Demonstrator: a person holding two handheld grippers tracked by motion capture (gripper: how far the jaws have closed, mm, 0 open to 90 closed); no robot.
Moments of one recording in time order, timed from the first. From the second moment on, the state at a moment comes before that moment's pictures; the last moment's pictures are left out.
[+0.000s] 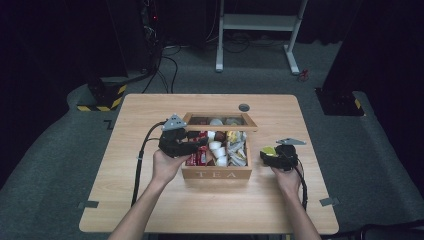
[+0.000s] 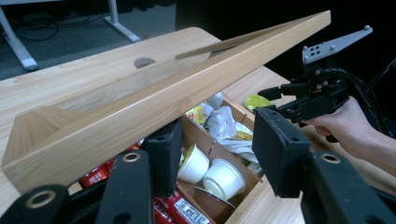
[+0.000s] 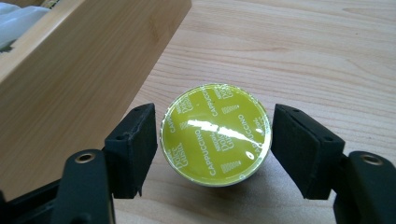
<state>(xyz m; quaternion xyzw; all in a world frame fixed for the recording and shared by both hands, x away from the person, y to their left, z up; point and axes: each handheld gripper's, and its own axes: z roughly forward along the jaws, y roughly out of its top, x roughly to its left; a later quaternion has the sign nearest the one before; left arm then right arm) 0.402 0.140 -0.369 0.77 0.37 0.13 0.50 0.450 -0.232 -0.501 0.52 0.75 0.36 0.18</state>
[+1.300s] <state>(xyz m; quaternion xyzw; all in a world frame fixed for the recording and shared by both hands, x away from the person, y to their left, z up) 0.397 0.141 -0.377 0.77 0.37 0.14 0.50 0.390 -0.268 -0.513 0.53 0.73 0.38 0.19</state>
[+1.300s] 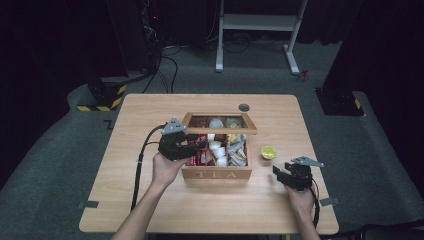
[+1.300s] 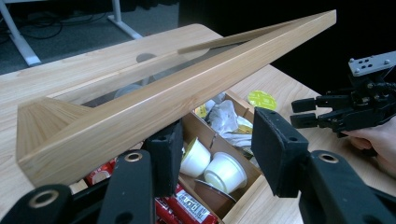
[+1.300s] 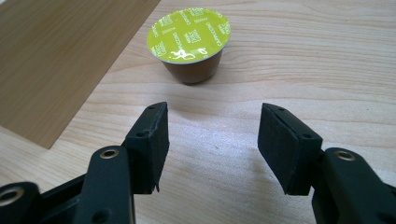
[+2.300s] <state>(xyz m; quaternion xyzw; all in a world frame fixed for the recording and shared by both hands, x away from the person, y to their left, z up) 0.383 0.141 -0.397 0.78 0.38 0.12 0.49 0.386 -0.263 -0.523 0.55 0.74 0.31 0.24</state>
